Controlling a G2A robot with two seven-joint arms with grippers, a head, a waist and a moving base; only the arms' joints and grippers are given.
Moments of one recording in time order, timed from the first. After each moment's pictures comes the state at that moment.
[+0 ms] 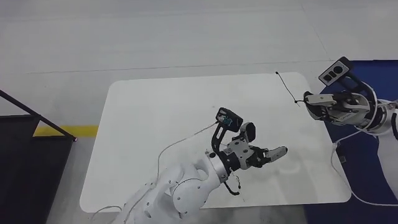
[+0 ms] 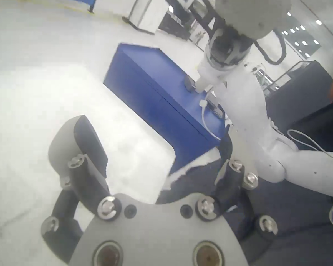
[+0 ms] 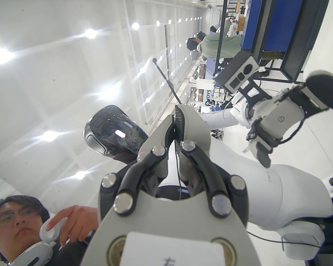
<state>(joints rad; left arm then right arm) 1.08 -1.34 -0.68 -1.90 0.54 0.03 -0.33 -1.19 -0.77 1.65 -1.71 1.10 0.33 1.31</state>
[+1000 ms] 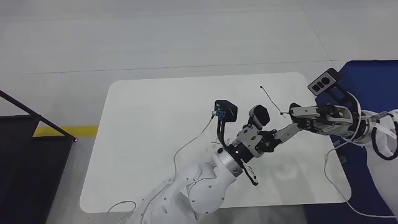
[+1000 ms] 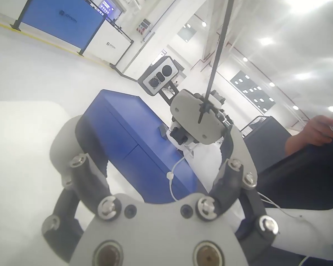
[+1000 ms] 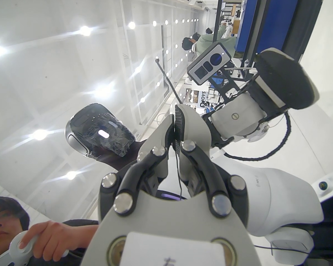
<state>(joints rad) 1.04 -1.45 -0.62 -1.81 0.45 0.01 0.06 -1.28 -0.78 1.63 -1.79 1.07 0.22 1.26</state>
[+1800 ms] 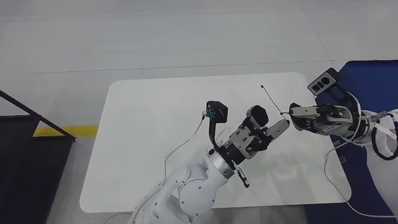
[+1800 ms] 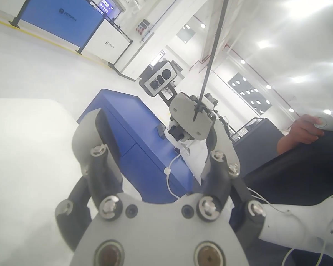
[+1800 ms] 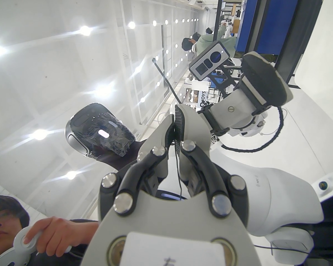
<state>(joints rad) 1.13 -1.45 -0.72 -1.87 0.46 -0.05 -0.03 -1.28 -0.78 1.63 -1.79 1.07 0.22 1.26</state>
